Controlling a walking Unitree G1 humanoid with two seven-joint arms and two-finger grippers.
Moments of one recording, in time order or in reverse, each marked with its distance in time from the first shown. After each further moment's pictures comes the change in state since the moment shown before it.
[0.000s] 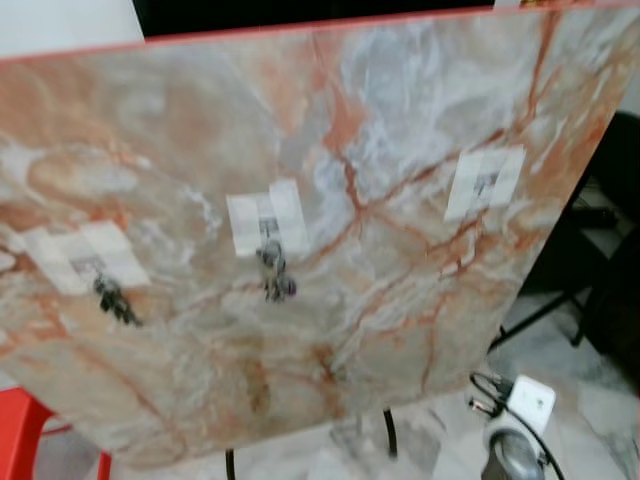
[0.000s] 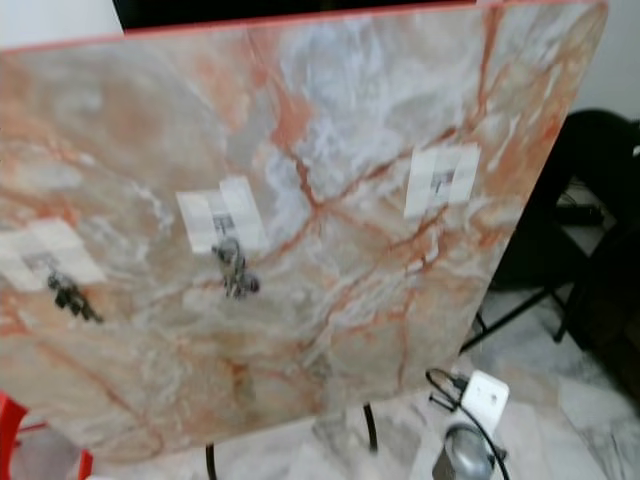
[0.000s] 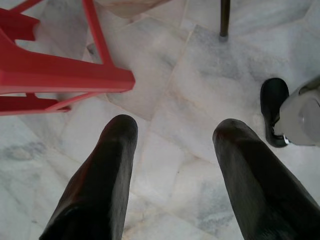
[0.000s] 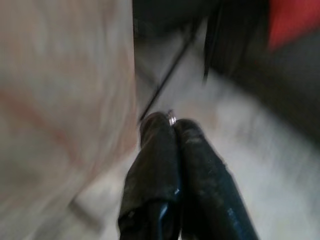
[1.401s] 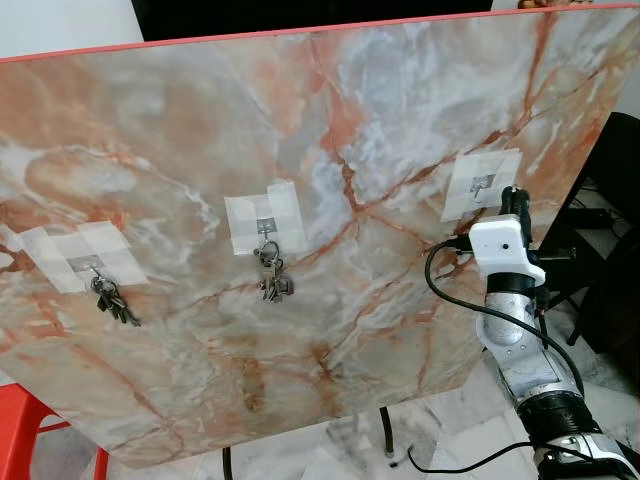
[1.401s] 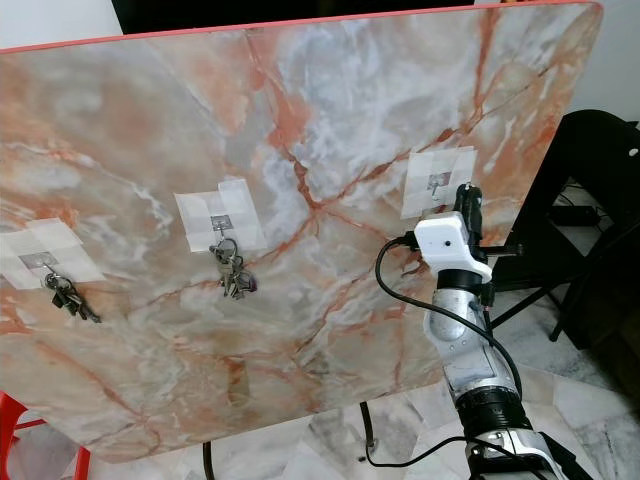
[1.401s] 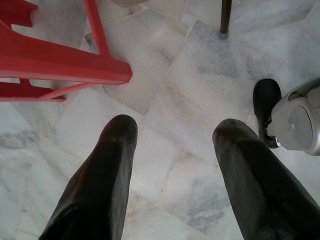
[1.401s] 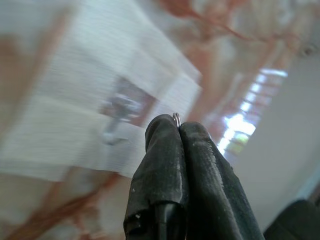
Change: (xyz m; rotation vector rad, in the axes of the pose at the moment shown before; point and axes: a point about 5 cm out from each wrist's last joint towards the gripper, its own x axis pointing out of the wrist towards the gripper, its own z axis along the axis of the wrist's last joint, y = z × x) left arm -0.002 -0.001 -0.007 -0.054 0.001 0.039; right arm -0.015 0.064 0.188 -0.433 -0.909 0.037
